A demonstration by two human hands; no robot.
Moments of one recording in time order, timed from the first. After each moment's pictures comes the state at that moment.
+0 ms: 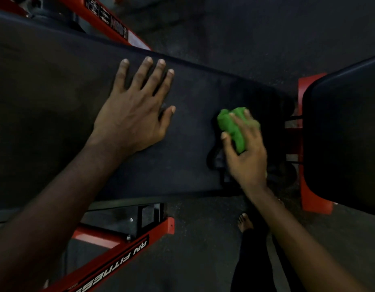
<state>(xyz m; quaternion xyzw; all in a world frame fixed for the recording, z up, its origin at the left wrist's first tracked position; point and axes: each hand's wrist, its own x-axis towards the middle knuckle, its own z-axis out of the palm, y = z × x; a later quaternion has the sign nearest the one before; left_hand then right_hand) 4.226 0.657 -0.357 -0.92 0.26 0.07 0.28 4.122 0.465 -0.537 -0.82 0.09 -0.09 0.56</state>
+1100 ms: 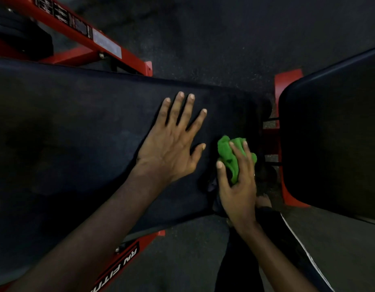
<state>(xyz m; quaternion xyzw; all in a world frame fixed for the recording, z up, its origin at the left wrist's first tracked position) 4.219 0.576 -0.450 -0.90 0.32 0.13 0.26 4.092 0.452 -0.545 -0.79 0.21 -0.03 0.57</state>
